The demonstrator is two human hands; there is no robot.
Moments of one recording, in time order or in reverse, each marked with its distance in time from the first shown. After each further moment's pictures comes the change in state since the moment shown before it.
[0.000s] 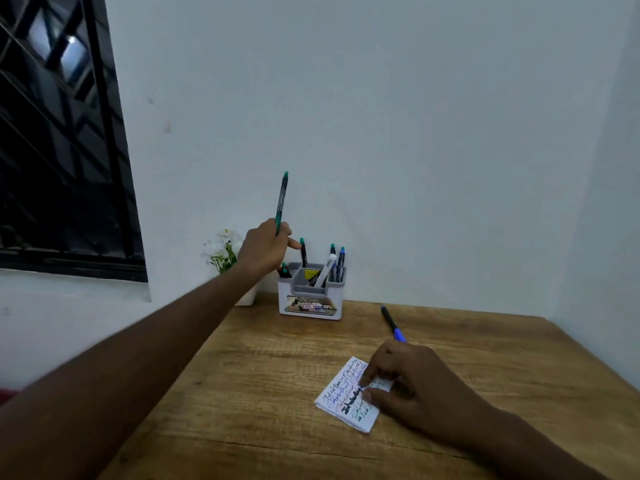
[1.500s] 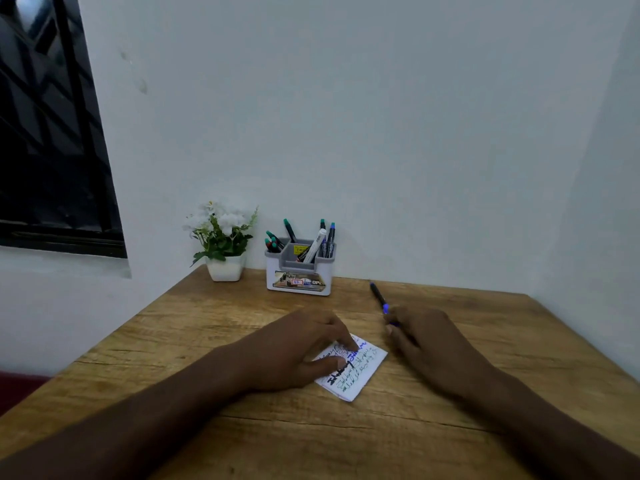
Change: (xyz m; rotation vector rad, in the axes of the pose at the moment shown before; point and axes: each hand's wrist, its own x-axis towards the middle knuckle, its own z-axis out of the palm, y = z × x) left_hand -0.154 -0.021 0.035 0.266 -0.724 0.686; right_hand 0.004 0.036 -0.005 -0.269 0.164 0.120
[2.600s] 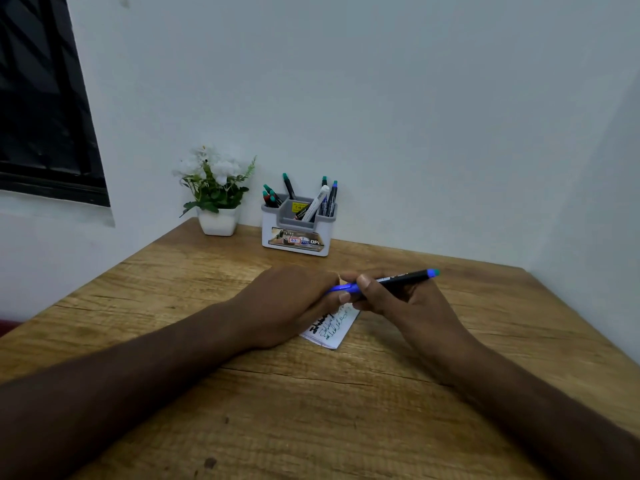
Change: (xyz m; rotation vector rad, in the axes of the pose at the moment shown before) left_hand -0.004 0.004 0.007 0.127 0.140 -0.129; right_hand -0.013 -0.074 -0.012 0.976 -0.050 0.356
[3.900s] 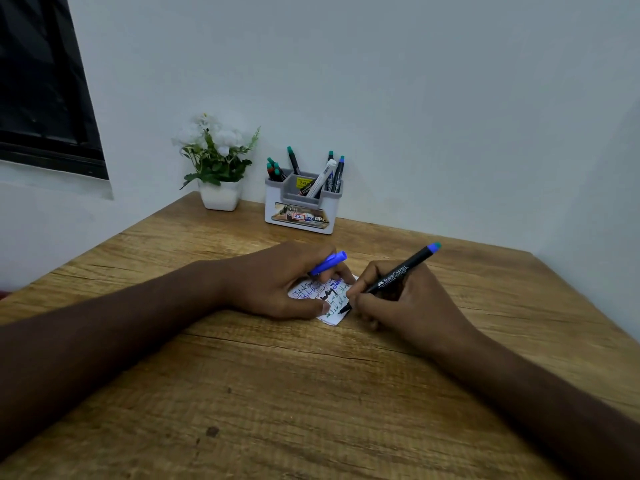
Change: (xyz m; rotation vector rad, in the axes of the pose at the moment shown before) left_hand -0.005 -0.028 -0.009 -0.251 -0.169 0.185; right_hand -0.007 0.001 0.009 -0.311 -0.062 -0.039
